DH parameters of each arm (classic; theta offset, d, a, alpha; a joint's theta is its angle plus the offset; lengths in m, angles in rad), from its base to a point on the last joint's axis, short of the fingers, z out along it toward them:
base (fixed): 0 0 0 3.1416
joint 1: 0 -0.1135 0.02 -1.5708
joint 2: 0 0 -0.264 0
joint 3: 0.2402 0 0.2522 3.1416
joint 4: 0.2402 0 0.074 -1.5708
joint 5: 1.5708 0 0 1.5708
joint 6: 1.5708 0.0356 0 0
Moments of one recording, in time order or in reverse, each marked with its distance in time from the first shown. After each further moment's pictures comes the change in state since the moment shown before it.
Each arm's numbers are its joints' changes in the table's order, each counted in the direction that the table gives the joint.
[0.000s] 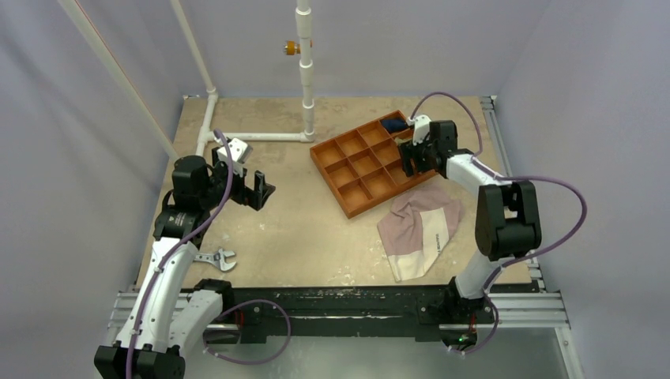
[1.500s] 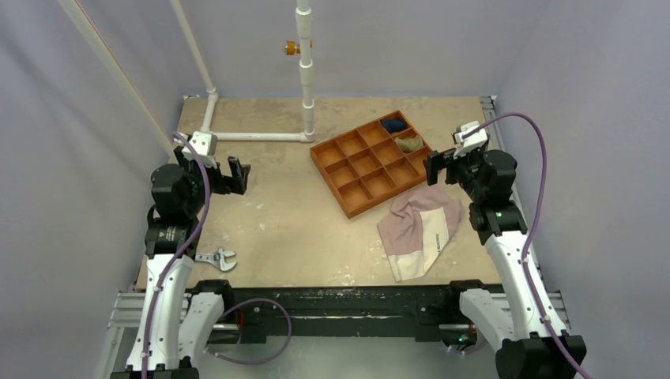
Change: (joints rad) left arm -0.133 0.114 -0.023 -0.134 -0.184 -0.140; right arm 0.068 0.818 -0.275 -0.007 -0.046 0.071
